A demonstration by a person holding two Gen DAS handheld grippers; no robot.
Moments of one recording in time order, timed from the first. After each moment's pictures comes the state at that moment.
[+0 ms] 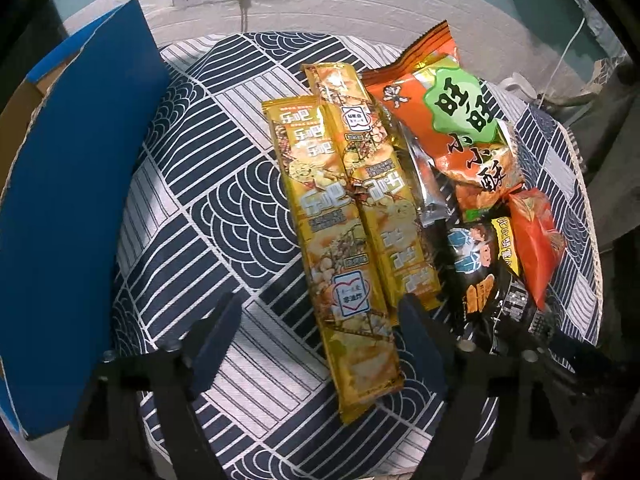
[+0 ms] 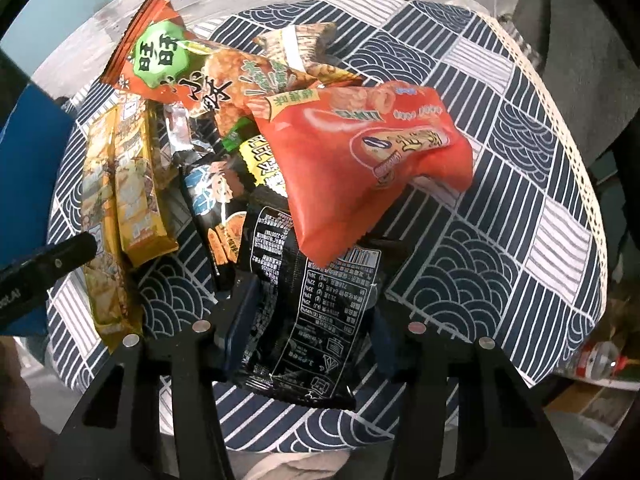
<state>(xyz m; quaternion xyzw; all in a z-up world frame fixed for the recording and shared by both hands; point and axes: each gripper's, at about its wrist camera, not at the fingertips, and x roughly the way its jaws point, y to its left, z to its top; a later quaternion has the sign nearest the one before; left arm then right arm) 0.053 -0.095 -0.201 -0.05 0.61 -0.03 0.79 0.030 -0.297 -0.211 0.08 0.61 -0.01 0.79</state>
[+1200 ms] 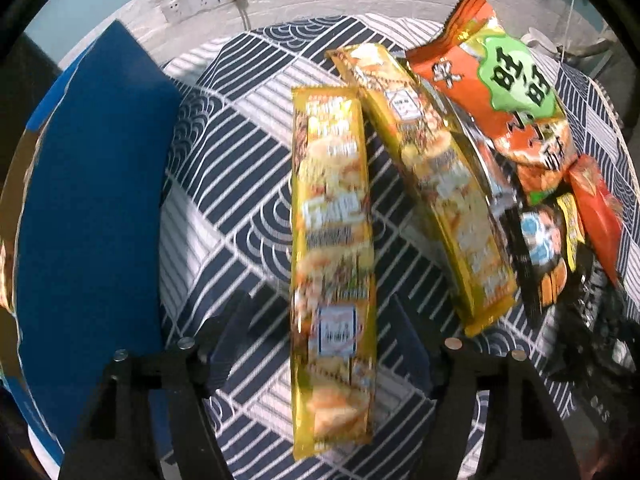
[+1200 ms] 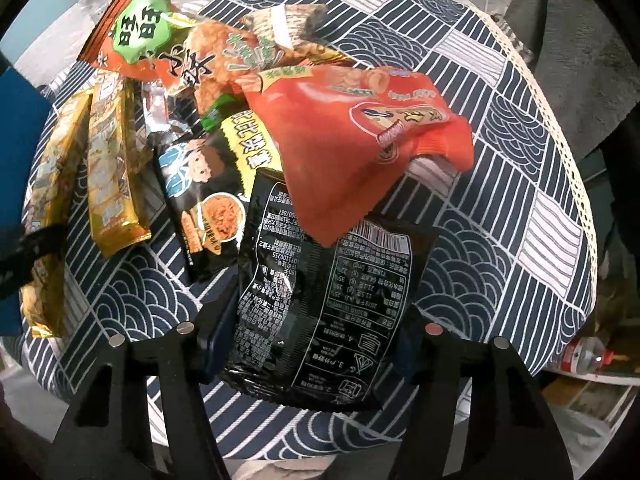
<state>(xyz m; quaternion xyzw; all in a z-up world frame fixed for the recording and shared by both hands) 0.083 -0.083 -0.230 0.06 0.63 -0.01 0.78 0.022 -0.293 -0.218 0.03 0.62 -0.04 0.78</state>
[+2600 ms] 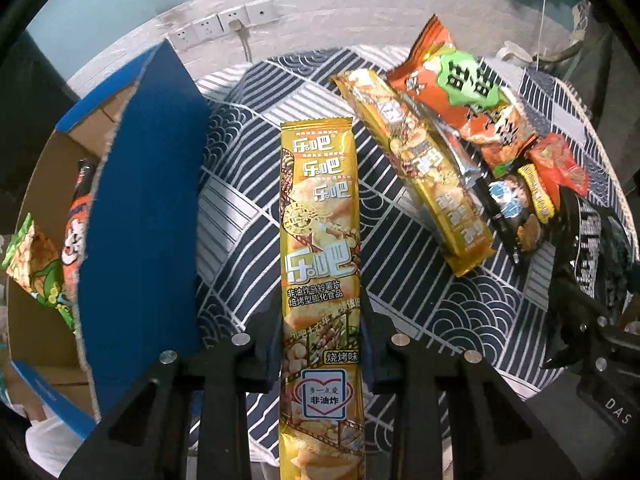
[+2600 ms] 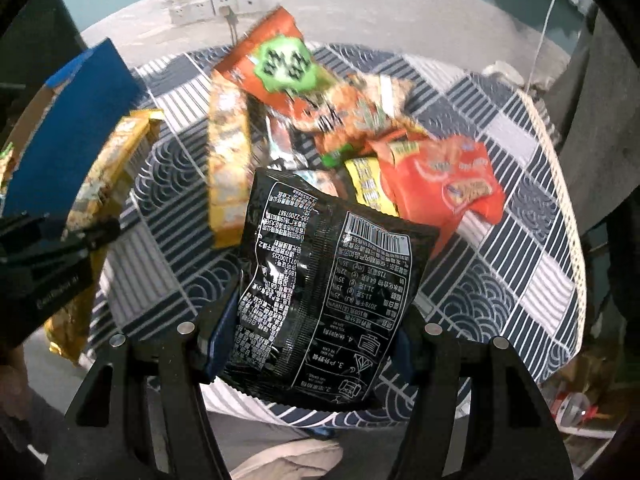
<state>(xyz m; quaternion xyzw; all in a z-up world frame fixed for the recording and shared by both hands) -0.020 -0.080 -0.149 0.06 0.58 -0.04 0.81 -0.007 -0.223 -0.150 -0.03 0.56 0.05 0.82</state>
